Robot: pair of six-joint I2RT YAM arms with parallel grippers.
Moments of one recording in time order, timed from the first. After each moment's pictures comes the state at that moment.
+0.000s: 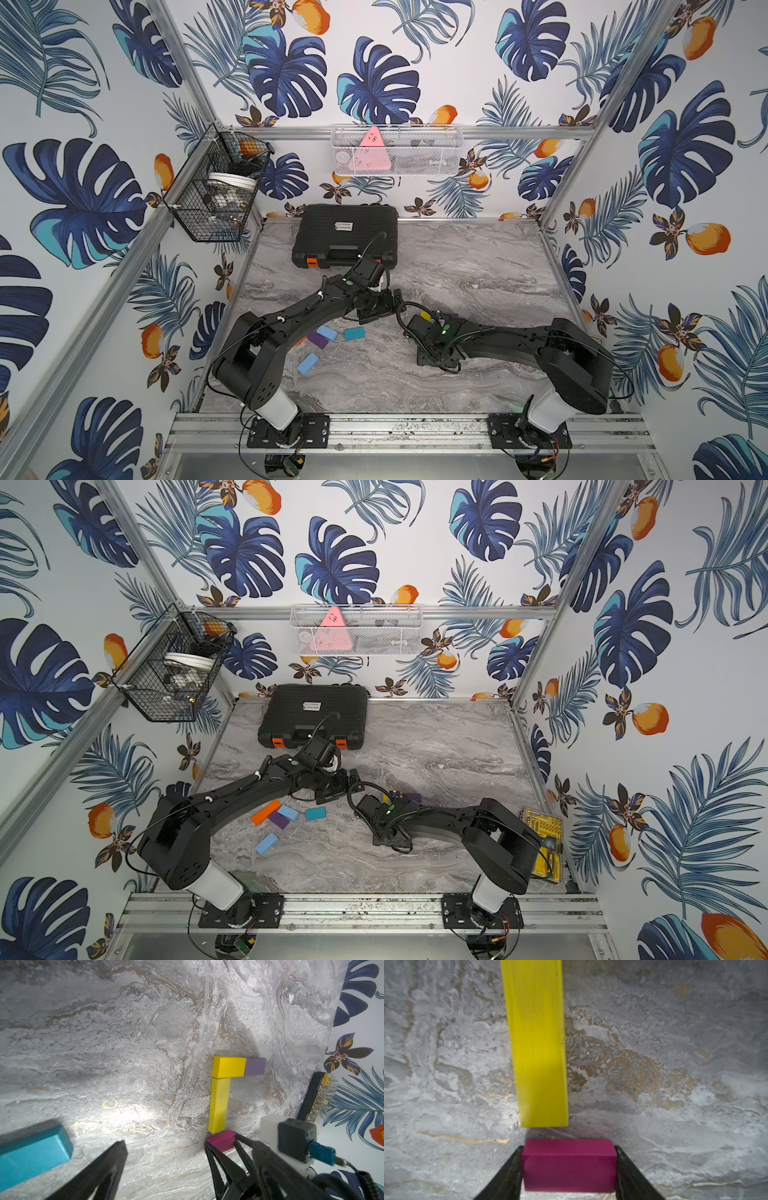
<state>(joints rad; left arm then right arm) -0.52 1.61 1.11 -0.57 0.30 -0.76 1.00 1.66 0.91 -0.69 0.23 1.02</state>
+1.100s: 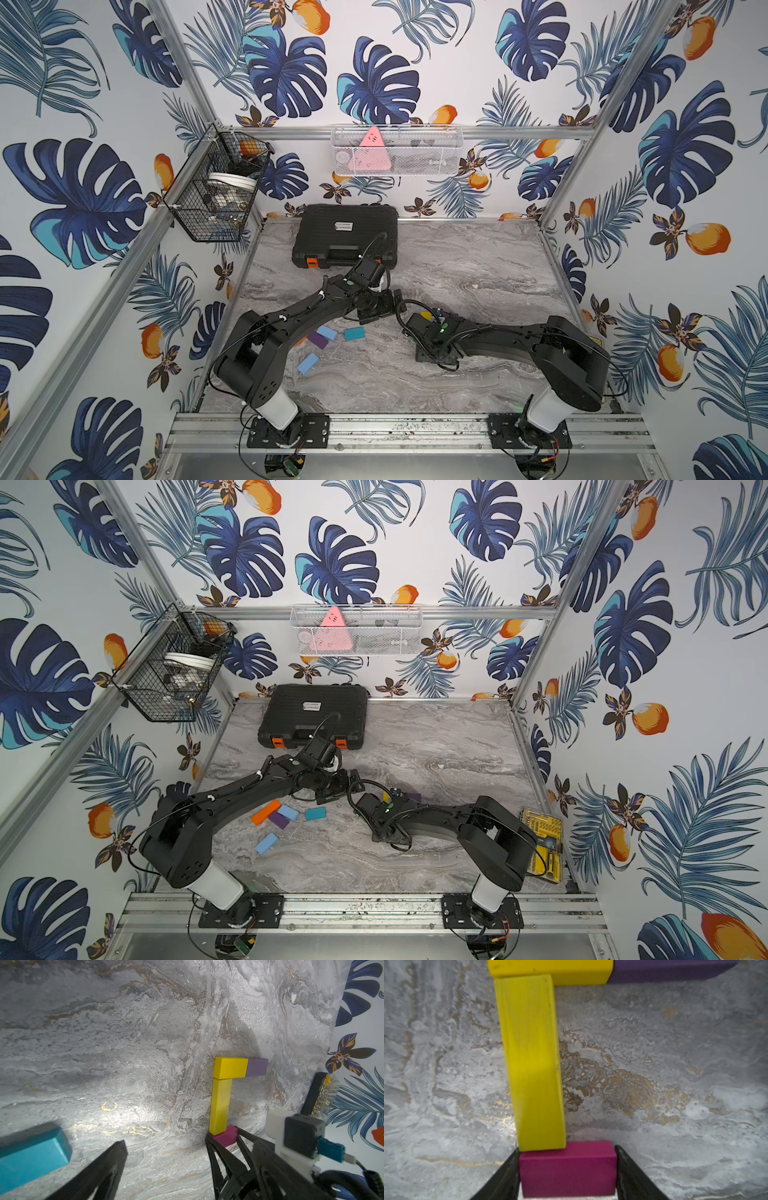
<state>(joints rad) -0.52 1.62 1.11 -0.56 0.30 -0.76 0.99 1.68 0.92 -0.67 0.28 1.04</state>
